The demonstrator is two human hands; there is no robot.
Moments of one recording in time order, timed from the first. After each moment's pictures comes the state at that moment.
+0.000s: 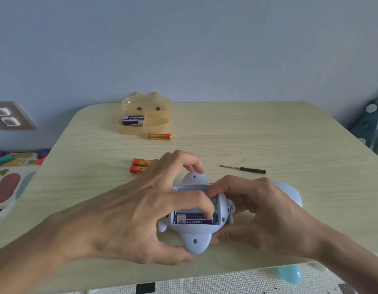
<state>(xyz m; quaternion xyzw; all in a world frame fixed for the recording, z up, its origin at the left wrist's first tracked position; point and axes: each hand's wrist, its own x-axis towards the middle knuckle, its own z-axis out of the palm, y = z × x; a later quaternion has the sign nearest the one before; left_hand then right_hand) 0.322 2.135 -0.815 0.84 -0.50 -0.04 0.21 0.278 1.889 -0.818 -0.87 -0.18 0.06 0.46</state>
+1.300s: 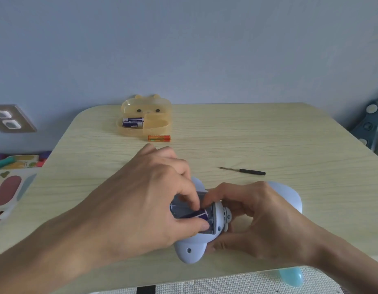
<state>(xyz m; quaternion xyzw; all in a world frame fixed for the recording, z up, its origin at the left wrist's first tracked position) 0.316 2.120 -0.792 0.90 -0.38 0.04 0.22 0.277 1.890 -0.819 -0.87 -0.19 0.09 0.44</state>
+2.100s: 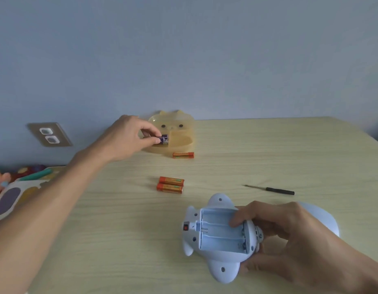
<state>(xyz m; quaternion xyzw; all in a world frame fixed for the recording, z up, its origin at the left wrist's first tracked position) 0.492 2.202 -0.815 0.95 -0.21 0.08 0.23 0.277 1.889 -0.820 -0.87 -0.15 0.08 0.46</state>
